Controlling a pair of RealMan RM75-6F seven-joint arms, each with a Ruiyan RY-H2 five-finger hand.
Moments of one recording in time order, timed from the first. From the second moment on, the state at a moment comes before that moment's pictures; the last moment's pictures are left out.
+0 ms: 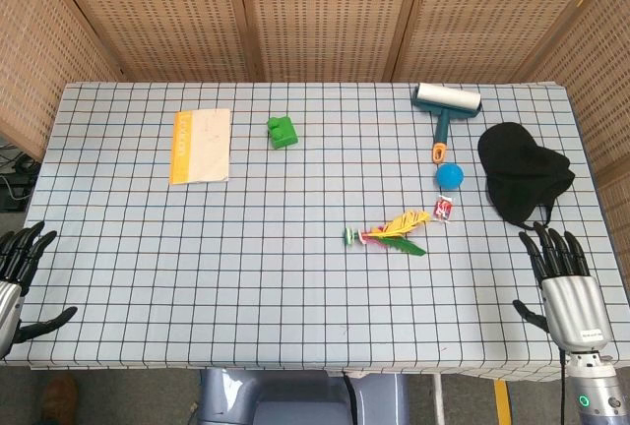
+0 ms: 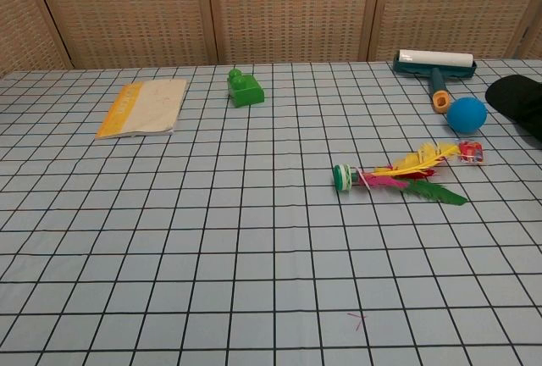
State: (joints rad) left arm -0.04 -0.99 0.01 -1.77 1.68 1.61 -0.01; right arm 0.08 -1.16 0.07 -1.66 -1.60 1.56 -0.21
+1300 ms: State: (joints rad) left arm -0.12 -1.08 -0.06 -1.76 1.46 1.43 0.14; right arm 0.75 -1.41 0.23 -1.23 -1.26 0.69 -0.30
